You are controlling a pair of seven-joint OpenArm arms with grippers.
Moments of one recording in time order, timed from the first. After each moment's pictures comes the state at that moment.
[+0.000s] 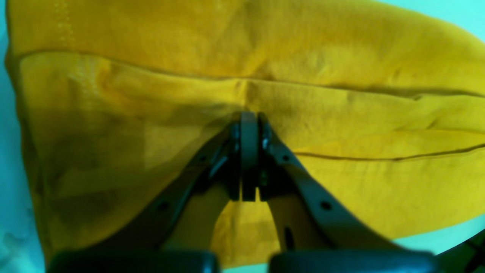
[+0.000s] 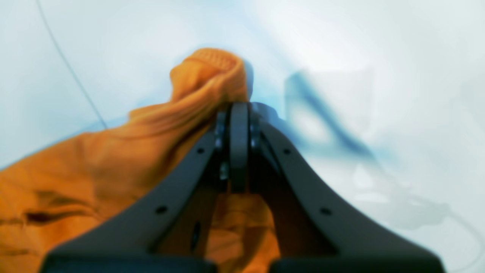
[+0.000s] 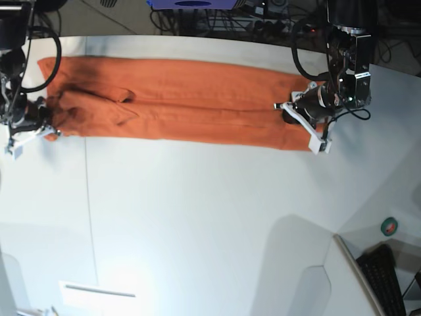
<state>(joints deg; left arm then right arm) 8.1 -14.6 -6.4 75.0 -26.5 -13.6 46.7 -2.3 20.4 11.3 63.3 34.0 0.0 -45.2</state>
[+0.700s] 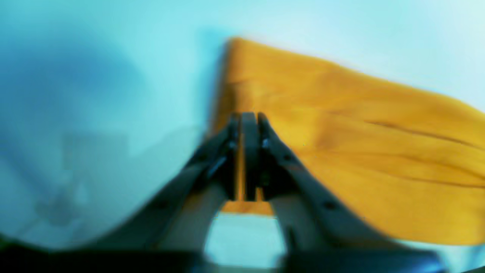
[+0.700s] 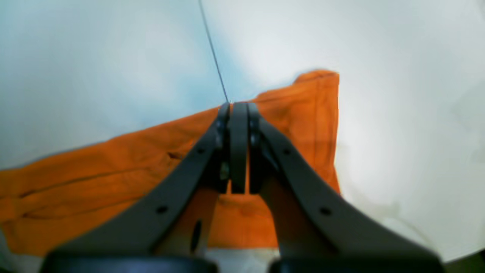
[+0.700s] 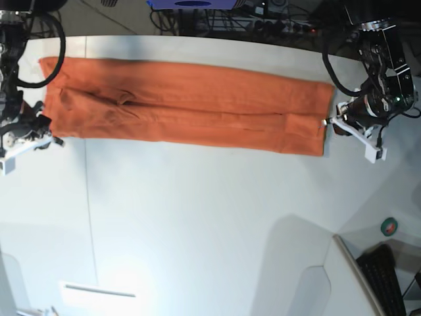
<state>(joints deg) 10.5 -14.4 -26.5 89.9 -24.8 -13.3 59.2 -14.1 16.5 15.2 100.7 33.8 -9.2 -55.8</state>
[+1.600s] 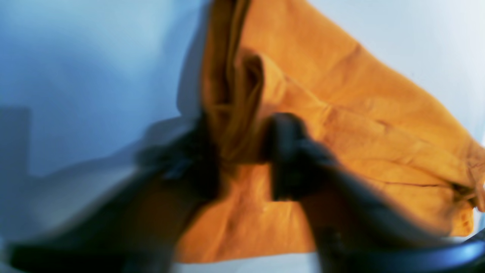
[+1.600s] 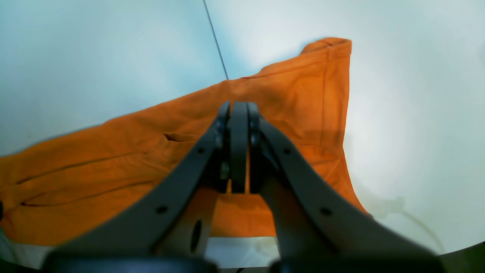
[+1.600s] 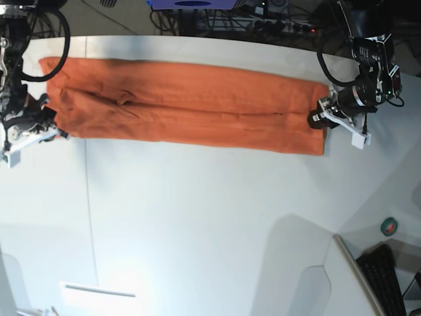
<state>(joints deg) 5.5 -16.2 -25.2 63.2 -37.7 -24.7 48.1 -15.1 15.9 15.0 100.5 34.0 -9.1 -56.4</state>
